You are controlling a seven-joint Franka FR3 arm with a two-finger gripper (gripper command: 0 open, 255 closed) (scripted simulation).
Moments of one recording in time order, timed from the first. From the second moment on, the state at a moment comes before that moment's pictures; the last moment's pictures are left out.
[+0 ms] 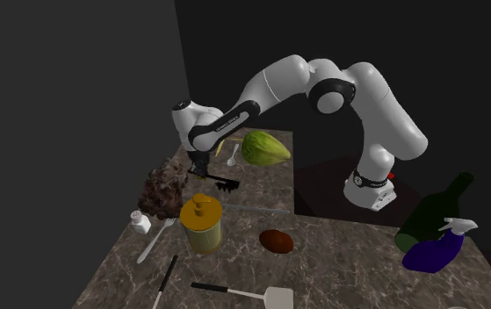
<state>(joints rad) -0.25 0.77 -0.23 -1.44 0.11 2.09 0.25</state>
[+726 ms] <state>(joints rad) -0.27 0.76 -0.23 -1.44 0.14 2.07 0.22</state>
